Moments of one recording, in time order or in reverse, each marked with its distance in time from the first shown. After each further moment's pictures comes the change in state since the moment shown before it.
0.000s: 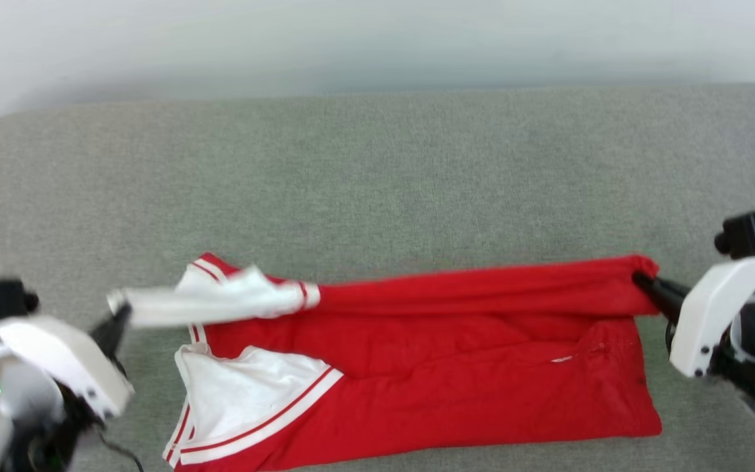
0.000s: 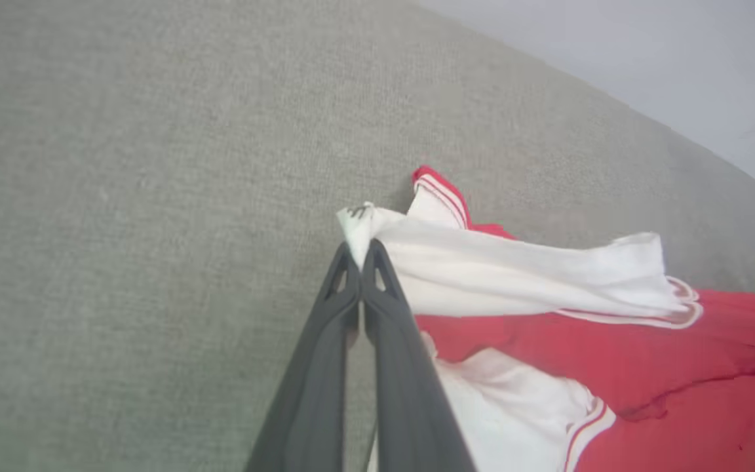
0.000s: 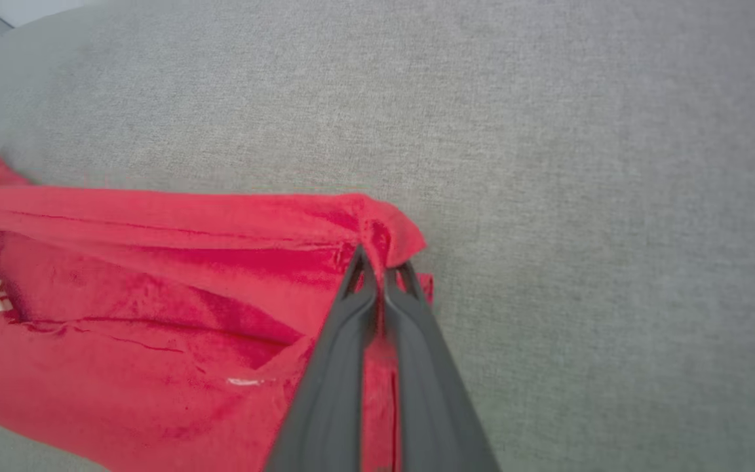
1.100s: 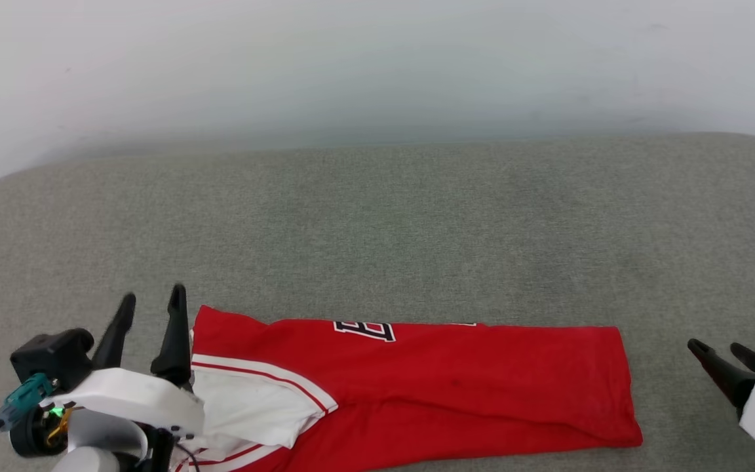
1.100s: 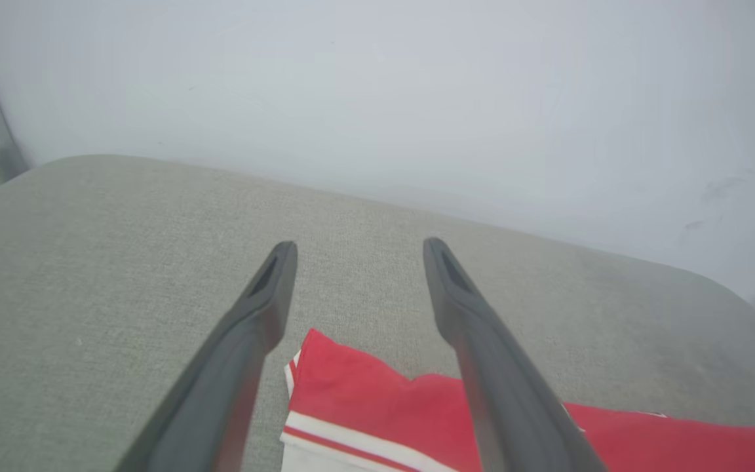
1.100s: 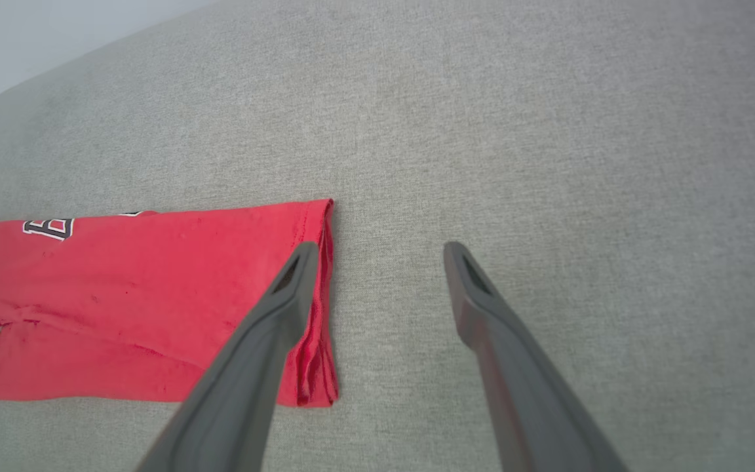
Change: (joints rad) left arm 0.136 -0.175 -0.078 -0.107 0.253 0.096 -0.423; right arm 0.291 0.032 -0.255 -0.162 -0.005 0.000 0.045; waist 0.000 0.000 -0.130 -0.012
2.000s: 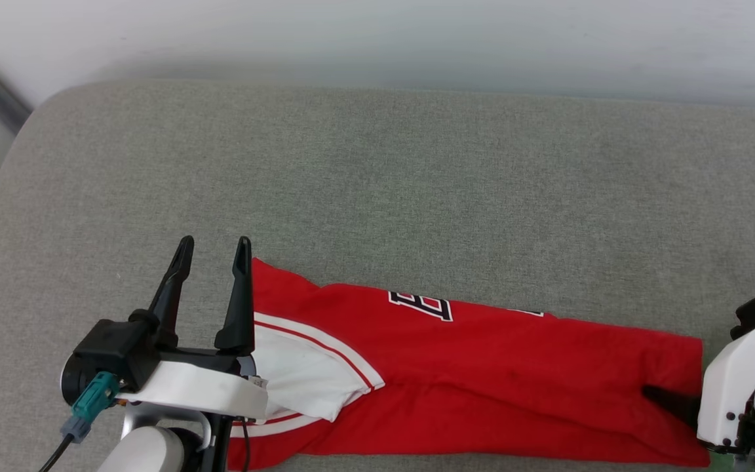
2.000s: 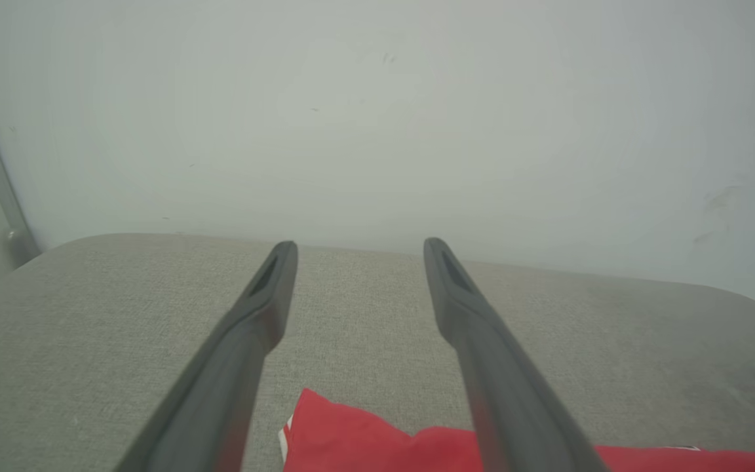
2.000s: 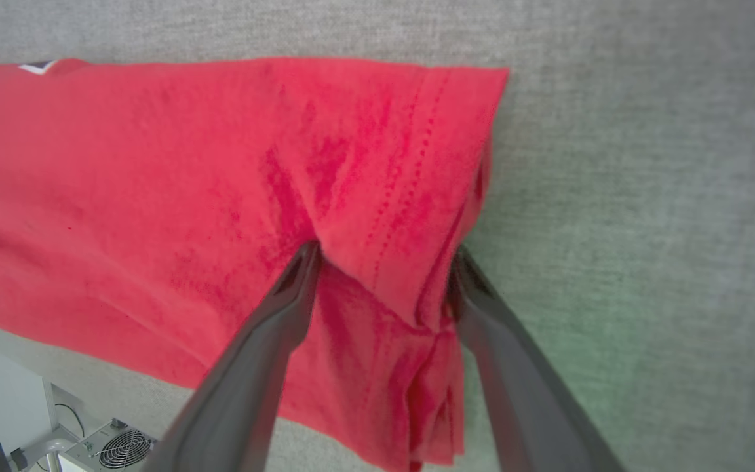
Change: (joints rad) left arm -0.100 -0.083 -0.096 -0.076 0.223 -0.018 -0.145; right arm -0.071 0.089 0.009 0.099 -0.041 0.000 0.355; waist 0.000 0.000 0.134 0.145
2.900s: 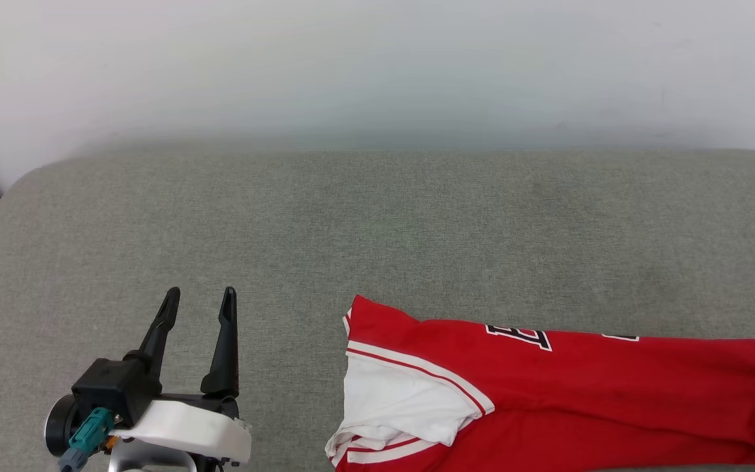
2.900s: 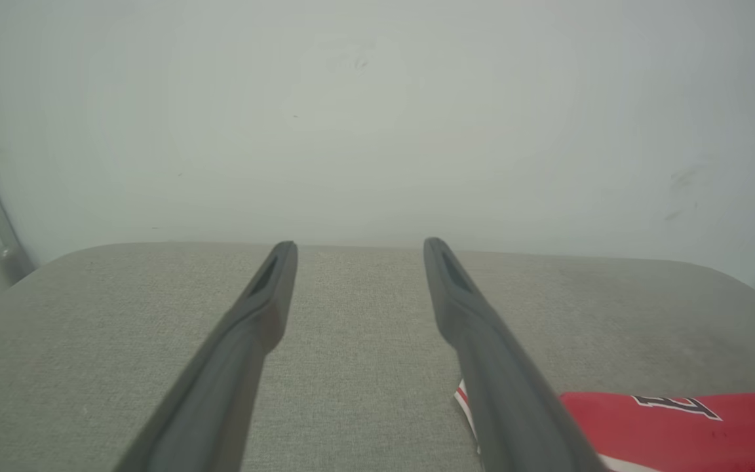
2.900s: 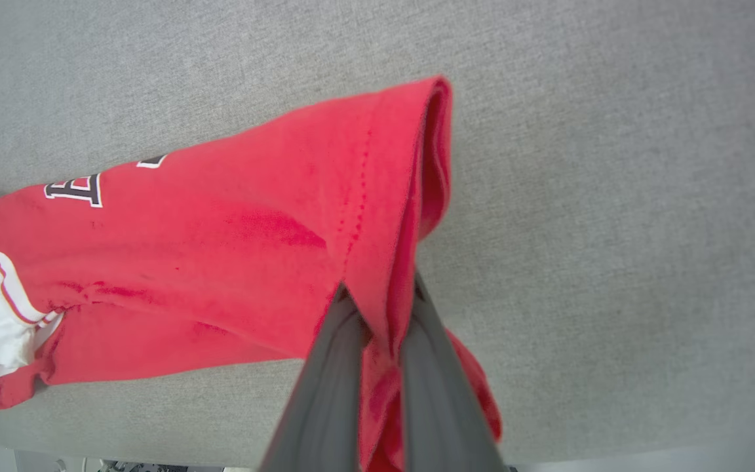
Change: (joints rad) left arm 0.113 0.050 -0.001 -0.014 0.005 0.053 0.031; right arm 0.019 -0.097 -0.247 -0.011 -0.001 0.000 0.035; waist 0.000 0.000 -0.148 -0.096
